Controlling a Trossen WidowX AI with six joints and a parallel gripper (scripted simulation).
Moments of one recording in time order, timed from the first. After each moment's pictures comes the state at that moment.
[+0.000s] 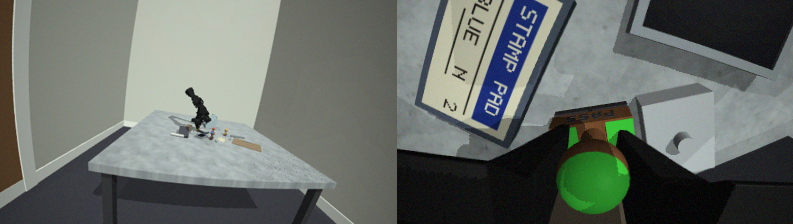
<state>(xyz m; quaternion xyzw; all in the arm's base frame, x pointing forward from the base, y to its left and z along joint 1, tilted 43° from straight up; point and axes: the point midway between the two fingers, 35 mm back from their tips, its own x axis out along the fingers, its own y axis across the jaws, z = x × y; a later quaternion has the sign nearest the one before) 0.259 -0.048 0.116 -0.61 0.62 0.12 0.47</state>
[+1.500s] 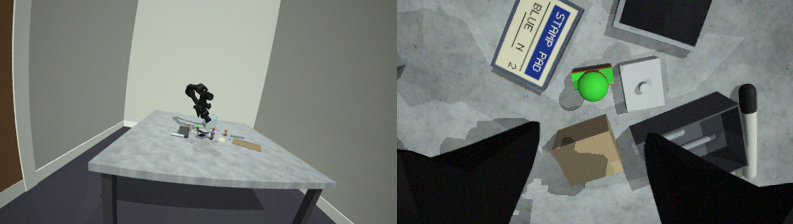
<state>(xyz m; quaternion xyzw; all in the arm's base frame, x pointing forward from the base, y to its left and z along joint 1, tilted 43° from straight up) 0.238 0.022 0.196 -0.61 0.62 0.12 0.47</state>
